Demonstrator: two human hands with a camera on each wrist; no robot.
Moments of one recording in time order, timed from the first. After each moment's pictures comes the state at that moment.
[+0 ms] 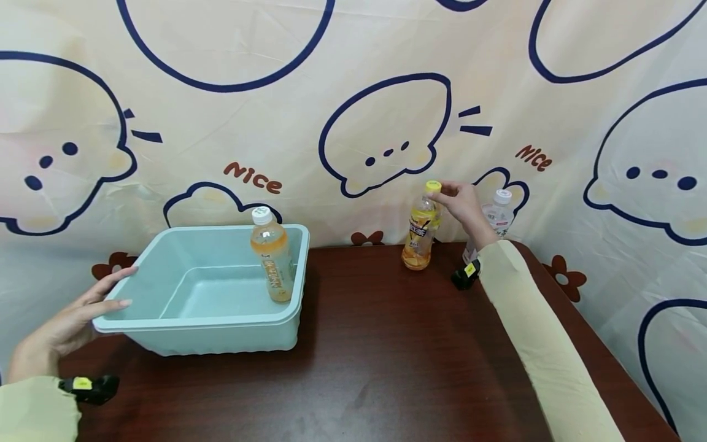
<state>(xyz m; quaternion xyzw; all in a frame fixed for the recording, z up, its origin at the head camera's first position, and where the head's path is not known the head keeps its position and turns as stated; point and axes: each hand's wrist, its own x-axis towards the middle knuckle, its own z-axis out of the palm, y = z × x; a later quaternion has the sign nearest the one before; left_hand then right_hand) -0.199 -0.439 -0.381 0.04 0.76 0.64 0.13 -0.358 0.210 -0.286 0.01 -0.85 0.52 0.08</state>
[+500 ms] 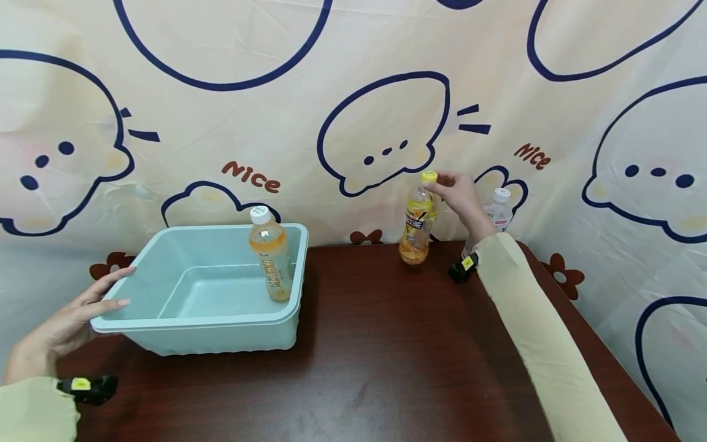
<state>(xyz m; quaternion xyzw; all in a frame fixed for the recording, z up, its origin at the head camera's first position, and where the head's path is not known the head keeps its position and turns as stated) -0.200 -0.438 -0.382 0.04 0.76 0.64 0.11 -0.356 0.202 -0.268 0.01 -0.84 0.54 0.06</state>
